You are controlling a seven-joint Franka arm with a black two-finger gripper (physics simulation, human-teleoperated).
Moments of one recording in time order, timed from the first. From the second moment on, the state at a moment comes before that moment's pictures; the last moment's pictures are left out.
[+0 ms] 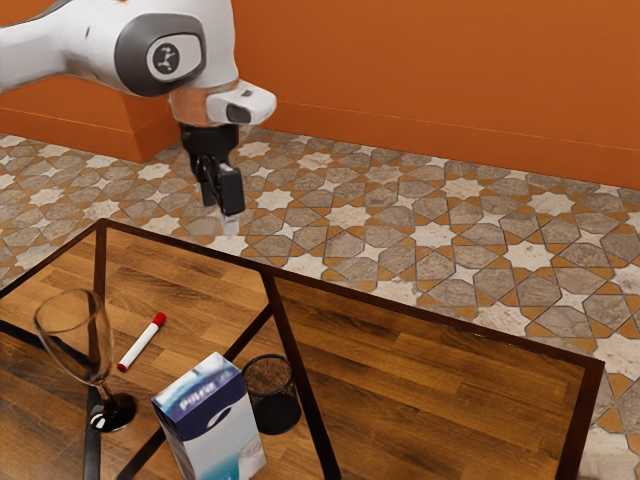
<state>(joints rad) -0.13 -0.02 -0.05 -1.70 0.02 1.57 0.39</state>
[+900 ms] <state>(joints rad) 0.08 0.12 0.10 -2.09 0.08 2.25 0.35</state>
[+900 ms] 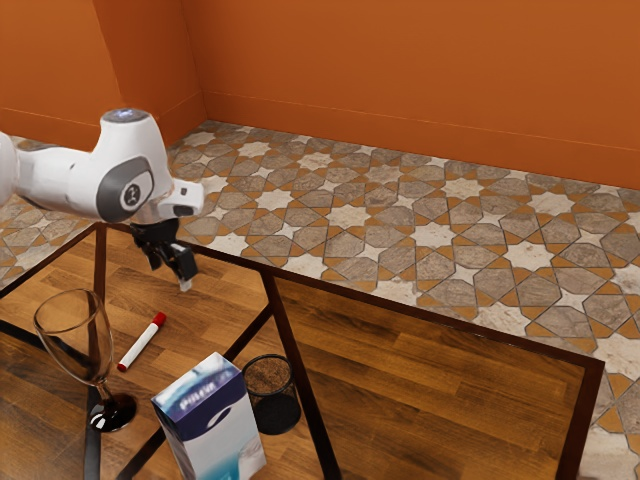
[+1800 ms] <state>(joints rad) 0.16 0.35 0.13 -2.09 0.08 2.36 0.03</state>
